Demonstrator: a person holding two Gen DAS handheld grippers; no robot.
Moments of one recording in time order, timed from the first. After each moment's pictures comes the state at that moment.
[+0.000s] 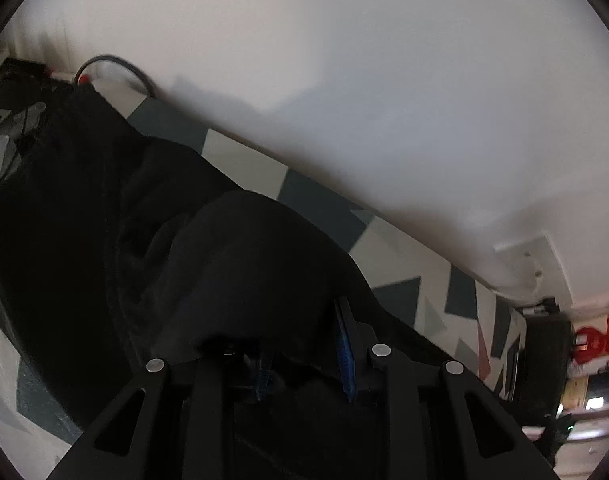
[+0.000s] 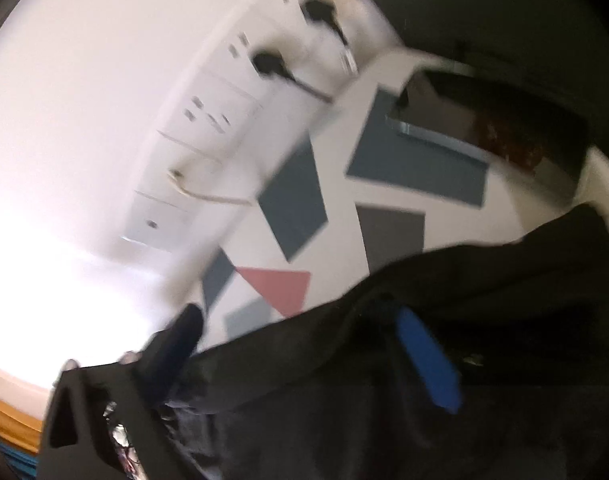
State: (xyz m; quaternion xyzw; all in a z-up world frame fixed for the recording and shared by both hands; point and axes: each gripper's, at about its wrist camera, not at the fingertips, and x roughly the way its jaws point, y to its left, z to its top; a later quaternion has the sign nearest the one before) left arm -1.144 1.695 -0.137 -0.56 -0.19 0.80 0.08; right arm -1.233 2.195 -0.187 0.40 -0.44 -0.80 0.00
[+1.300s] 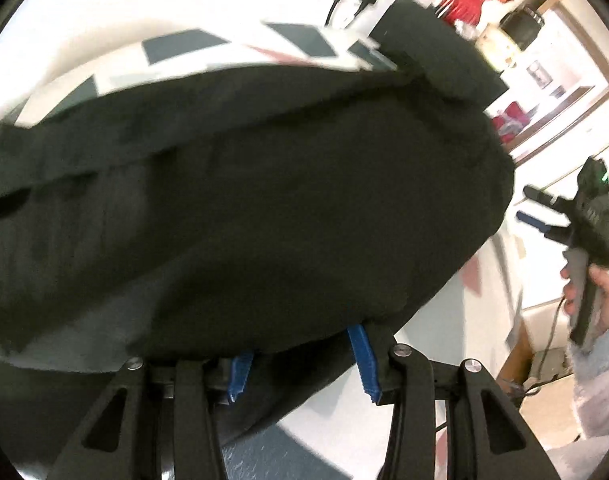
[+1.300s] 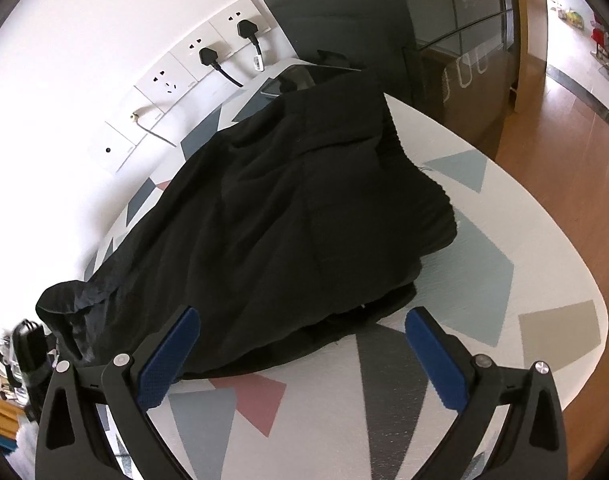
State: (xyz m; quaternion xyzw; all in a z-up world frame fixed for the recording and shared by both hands) left arm -0.950 1.898 -0.205 -0.56 0.09 0.68 0.46; right arm -1.036 2.182 -0.194 0.45 -0.32 -0.83 -0.11
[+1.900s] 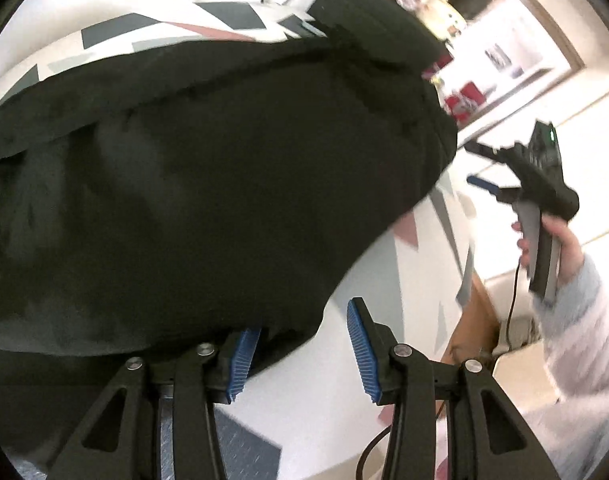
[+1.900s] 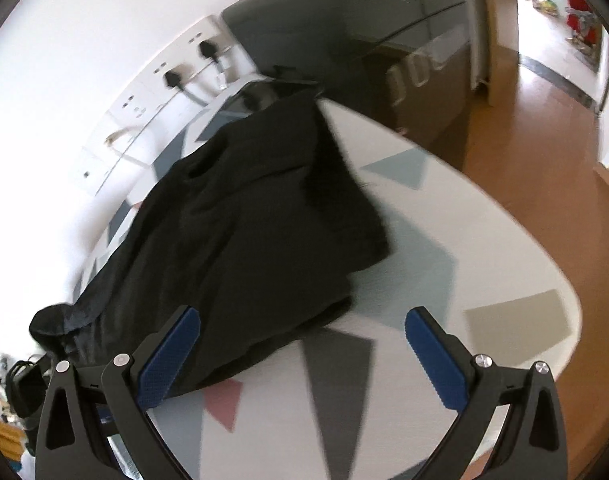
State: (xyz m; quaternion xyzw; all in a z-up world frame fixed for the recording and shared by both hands) left arm -0.905 1.887 -0.208 -0.57 0.08 0.63 0.52; right arm -1.013 2.213 -0.197 0.44 -0.34 -0.82 -0.16
